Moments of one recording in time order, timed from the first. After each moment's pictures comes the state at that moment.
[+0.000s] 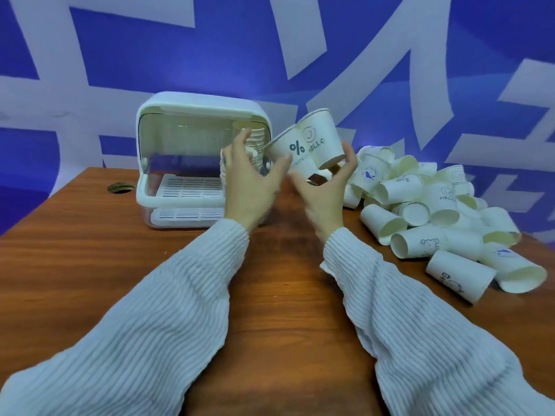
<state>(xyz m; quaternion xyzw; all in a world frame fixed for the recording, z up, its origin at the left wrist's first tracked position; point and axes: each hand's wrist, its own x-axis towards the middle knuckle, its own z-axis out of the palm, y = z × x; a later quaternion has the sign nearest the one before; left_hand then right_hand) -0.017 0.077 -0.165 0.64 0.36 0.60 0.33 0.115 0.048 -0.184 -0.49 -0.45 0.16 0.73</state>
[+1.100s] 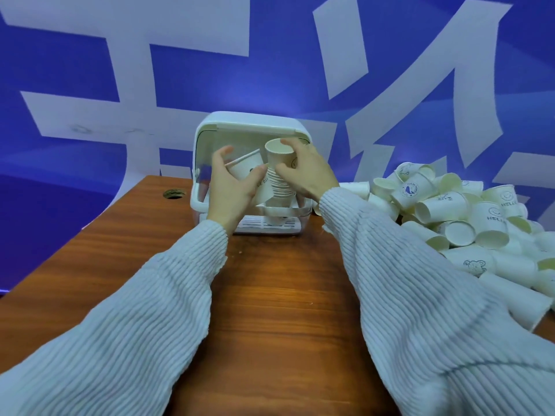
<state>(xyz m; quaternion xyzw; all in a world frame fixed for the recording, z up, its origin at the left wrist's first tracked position) -0.110 0.088 -0.160 0.56 0.41 0.62 0.36 0.063 0.114 -0.126 -0.65 -0.68 0.03 0.34</state>
